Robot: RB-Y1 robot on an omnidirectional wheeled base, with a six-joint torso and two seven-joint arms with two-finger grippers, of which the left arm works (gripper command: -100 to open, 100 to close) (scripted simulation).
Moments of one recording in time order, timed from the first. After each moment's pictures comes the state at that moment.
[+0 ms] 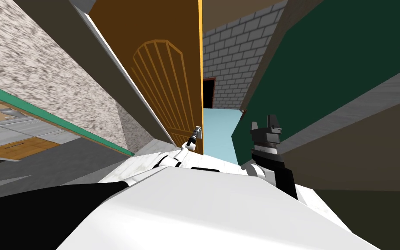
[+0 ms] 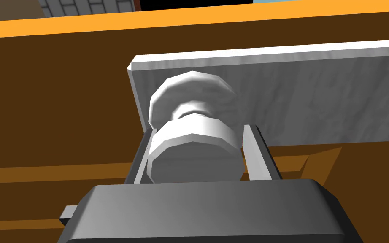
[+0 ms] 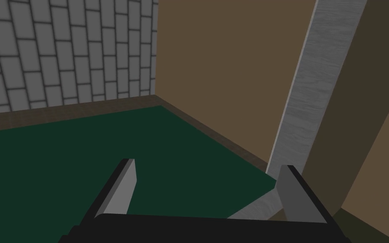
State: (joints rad) arm -0.49 0.05 -0.12 -0.65 0.09 -0.48 0.05
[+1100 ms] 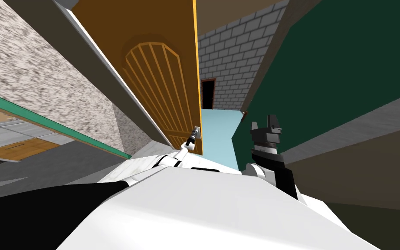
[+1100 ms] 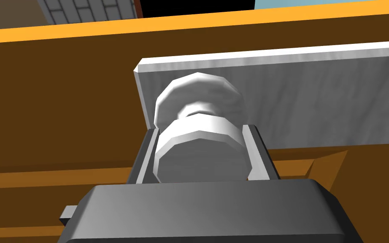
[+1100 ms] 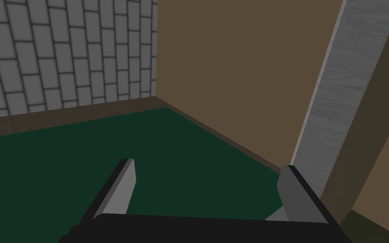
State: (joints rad) arm -0.50 0.06 -0.09 -0.62 0.10 -0.49 0.04
